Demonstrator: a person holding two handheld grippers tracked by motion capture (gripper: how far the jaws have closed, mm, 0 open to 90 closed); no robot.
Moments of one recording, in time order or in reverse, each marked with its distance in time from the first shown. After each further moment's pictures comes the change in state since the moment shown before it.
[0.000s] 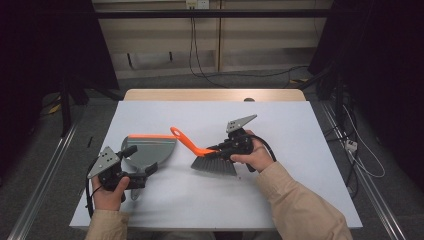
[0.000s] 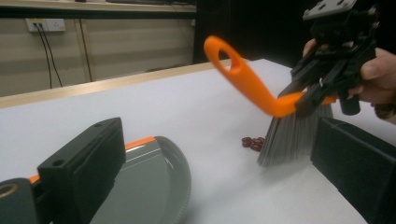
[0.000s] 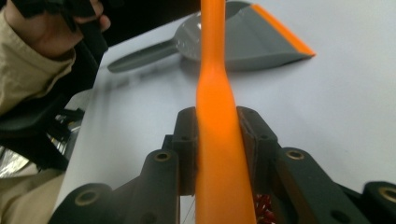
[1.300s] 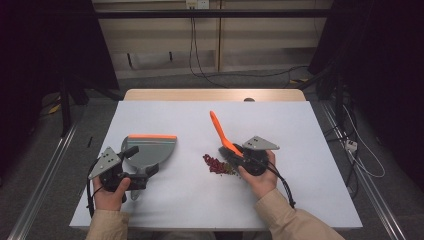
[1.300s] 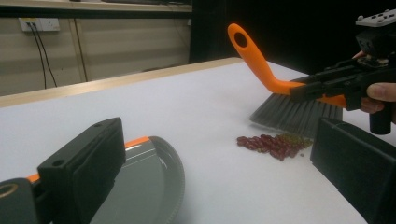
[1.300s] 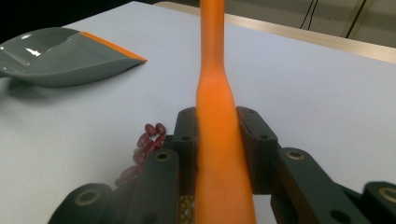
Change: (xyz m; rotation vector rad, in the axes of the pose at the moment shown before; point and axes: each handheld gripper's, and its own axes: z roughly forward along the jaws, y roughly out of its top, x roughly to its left) left arm -0.003 0.000 0.001 -0.001 -0.018 0.006; right arm 0.051 -0.048 -0.018 -0.188 -0.740 0.094
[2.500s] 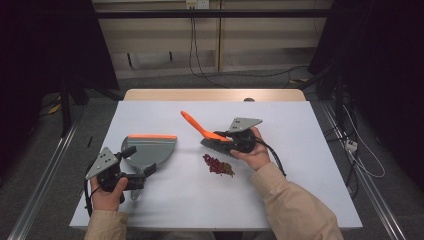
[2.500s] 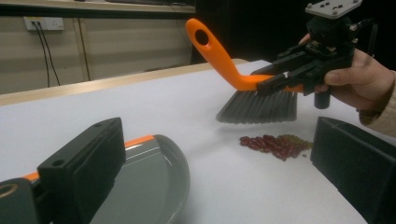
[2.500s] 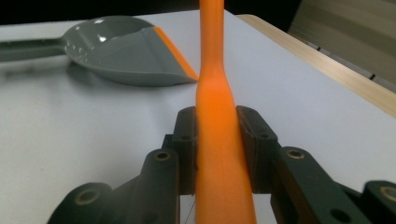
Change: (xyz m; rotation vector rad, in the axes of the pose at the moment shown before) left arm 0.004 -0.001 -0.005 -0.002 0.014 -0.013; right arm -0.028 0.040 0.062 0.001 0.375 -0.317
